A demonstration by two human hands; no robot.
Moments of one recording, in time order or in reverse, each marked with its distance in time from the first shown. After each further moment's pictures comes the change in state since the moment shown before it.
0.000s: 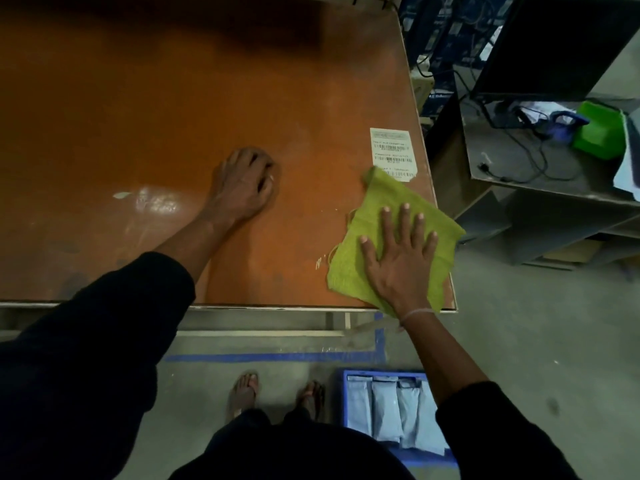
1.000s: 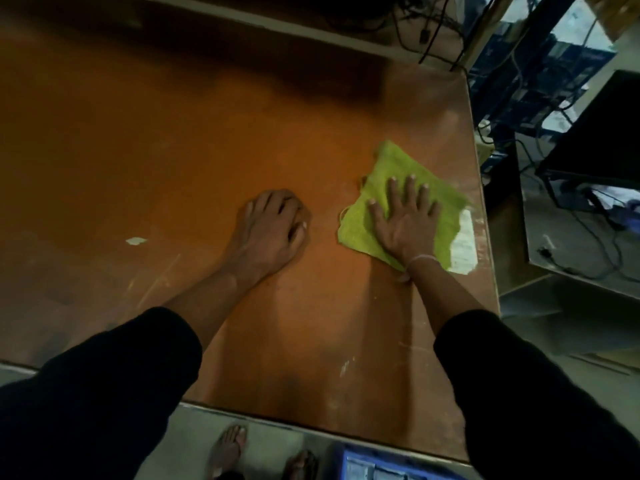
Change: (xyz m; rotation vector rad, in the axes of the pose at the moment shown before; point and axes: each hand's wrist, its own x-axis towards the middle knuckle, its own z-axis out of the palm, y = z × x) left_hand 0.033 -0.012 0.010 0.051 0.076 -0.097; right_hand 0.246 -0.085 0.021 -0.016 -0.028 -0.186
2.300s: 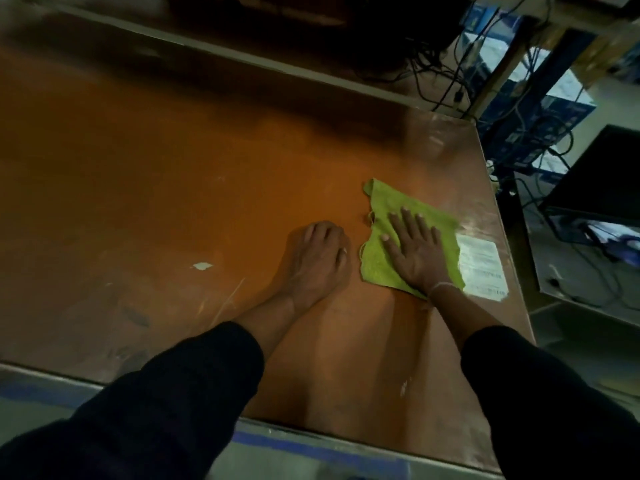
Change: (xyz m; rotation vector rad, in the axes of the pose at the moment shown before) left_hand -0.008 -0.016 -0.004 -0.256 0.047 0.011; right_hand -0.012 -0.049 0.004 -0.018 0.023 -0.166
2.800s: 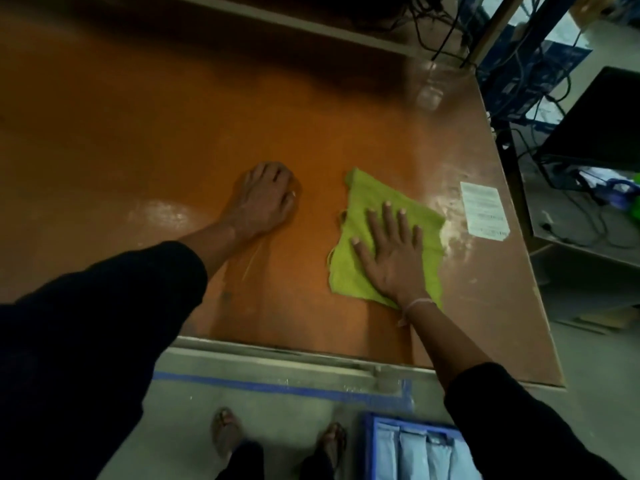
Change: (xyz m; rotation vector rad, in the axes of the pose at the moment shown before) left_hand -0.011 -0.119 -0.070 0.234 -0.103 0.095; right_hand -0.121 -0.104 -0.003 0.013 -0.004 0.080
